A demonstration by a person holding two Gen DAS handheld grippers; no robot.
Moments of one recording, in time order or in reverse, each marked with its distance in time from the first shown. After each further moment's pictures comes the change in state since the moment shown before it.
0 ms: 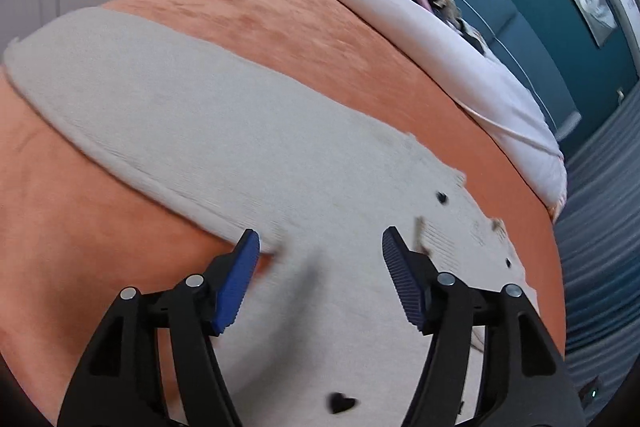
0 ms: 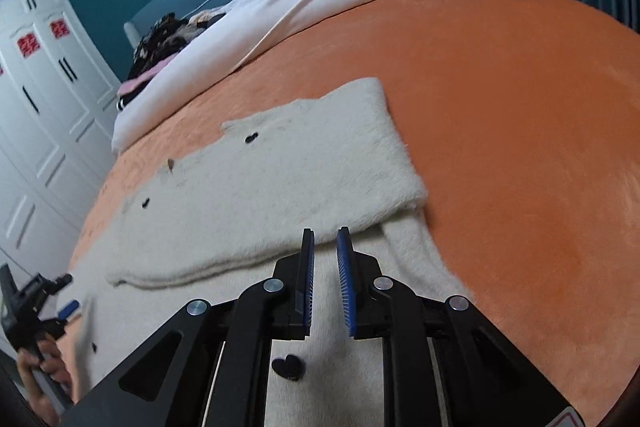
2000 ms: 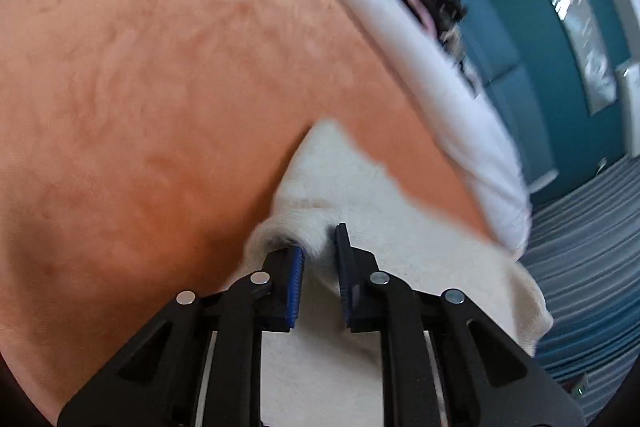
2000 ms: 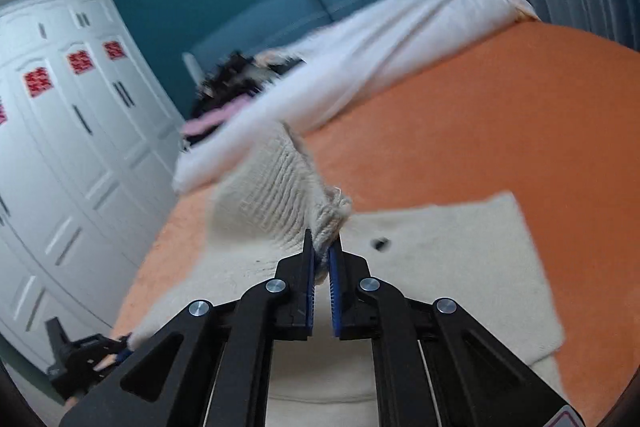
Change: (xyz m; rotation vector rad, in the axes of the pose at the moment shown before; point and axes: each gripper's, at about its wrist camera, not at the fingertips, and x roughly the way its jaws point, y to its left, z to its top) left arm 0.044 -0.029 -0.005 -0.168 0.058 -0.118; right arm 0.036 0.050 0.070 0.014 0.009 0.091
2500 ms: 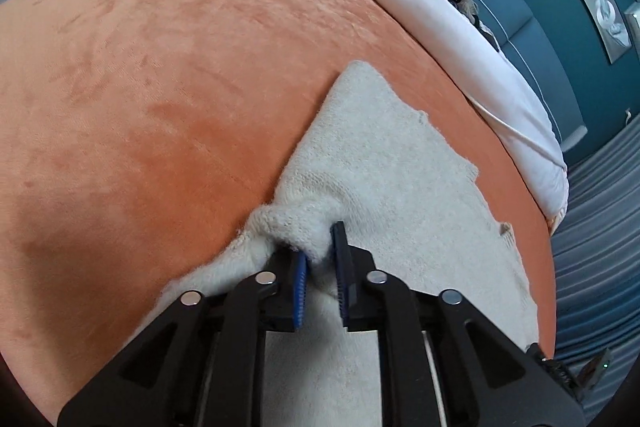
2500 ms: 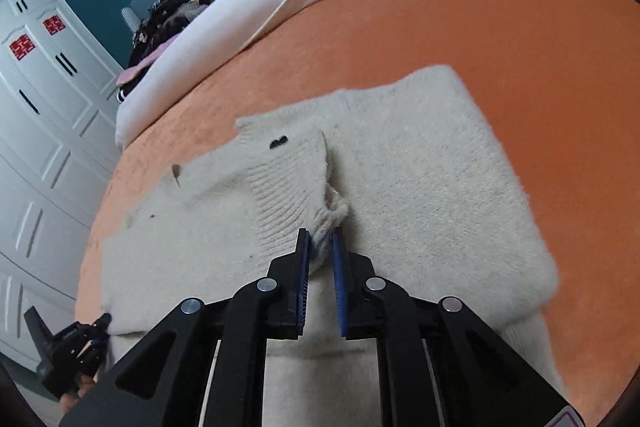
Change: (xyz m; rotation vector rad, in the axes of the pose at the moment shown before) left arm 0.012 0.002 -0.026 0.130 0.007 0.064; right arm -0.014 -0.027 -0.029 0.037 0.040 -0.009
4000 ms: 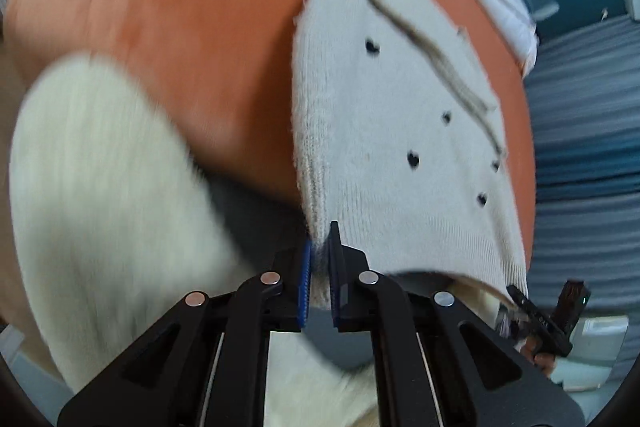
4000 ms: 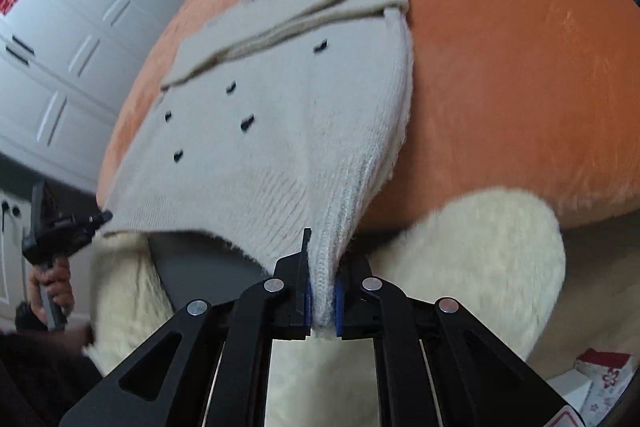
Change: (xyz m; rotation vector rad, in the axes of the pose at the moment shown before) left arm -0.342 0.136 -0.259 0.117 0.535 -0.014; right arm -0.352 -0.068 -0.270 -0.266 0.537 0.029
